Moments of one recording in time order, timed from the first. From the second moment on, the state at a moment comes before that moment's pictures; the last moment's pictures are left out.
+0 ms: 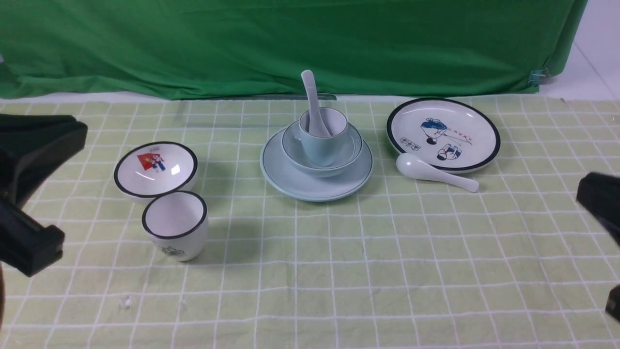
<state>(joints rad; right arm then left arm) 0.53 0.59 -0.46 -0.15 0.08 0.09 -0.33 0.65 -0.79 -0.09 0.48 0.40</state>
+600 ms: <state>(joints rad) 0.49 0.52 -0.09 -0.16 -0.10 0.16 -0.33 0.65 -0.79 -0.08 0.48 0.40</state>
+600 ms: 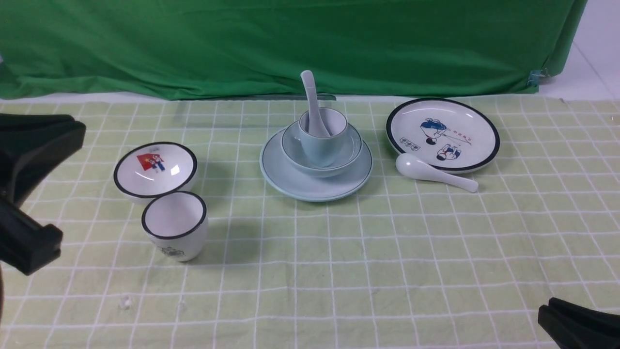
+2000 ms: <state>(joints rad) 0.06 0.01 0.01 -0.06 0.22 0.19 -0.33 0.65 -0.79 -0.07 0.48 0.40</state>
